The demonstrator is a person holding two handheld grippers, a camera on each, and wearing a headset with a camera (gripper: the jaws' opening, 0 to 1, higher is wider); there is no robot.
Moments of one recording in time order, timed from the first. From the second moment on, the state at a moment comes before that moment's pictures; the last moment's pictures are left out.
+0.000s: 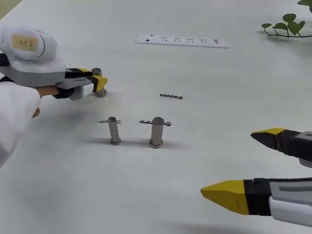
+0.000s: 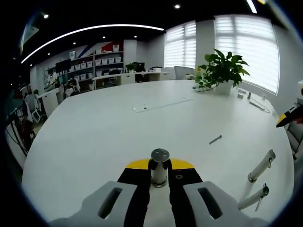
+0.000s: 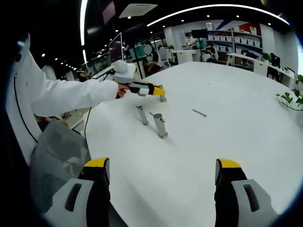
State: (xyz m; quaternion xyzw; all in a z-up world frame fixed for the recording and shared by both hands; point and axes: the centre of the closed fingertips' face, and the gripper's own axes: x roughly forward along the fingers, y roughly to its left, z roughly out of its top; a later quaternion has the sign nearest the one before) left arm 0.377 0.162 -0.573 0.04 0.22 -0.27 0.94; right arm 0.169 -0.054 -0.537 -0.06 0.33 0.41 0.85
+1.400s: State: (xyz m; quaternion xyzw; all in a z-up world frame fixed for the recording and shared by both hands) left arm 0.300 0.114 -0.454 0.07 0.14 -0.37 0.91; right arm 0.162 -0.048 -0.521 -0.07 0.31 0.43 0.85
